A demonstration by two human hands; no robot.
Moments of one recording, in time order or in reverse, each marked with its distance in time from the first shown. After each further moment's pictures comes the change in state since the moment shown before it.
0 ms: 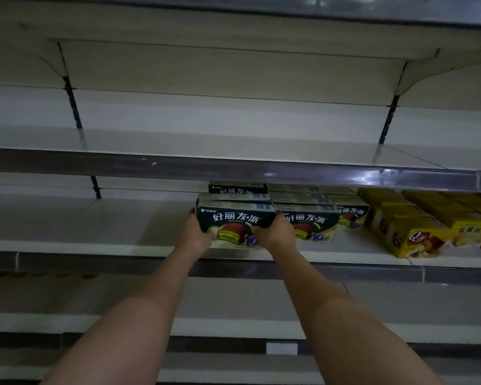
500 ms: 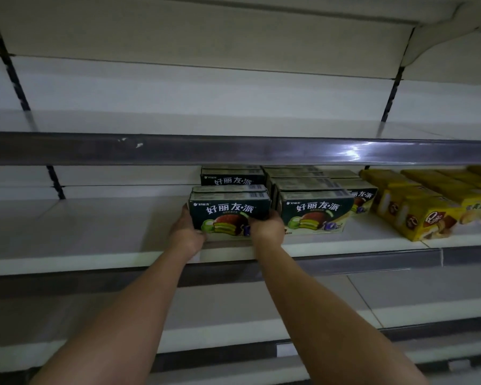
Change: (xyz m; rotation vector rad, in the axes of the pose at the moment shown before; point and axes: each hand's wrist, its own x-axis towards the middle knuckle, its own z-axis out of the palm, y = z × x) left_hand 0.078 -0.056 0.013 0.148 -0.068 0.058; right_hand 0.043 0.008 0.083 0.478 0.244 0.215
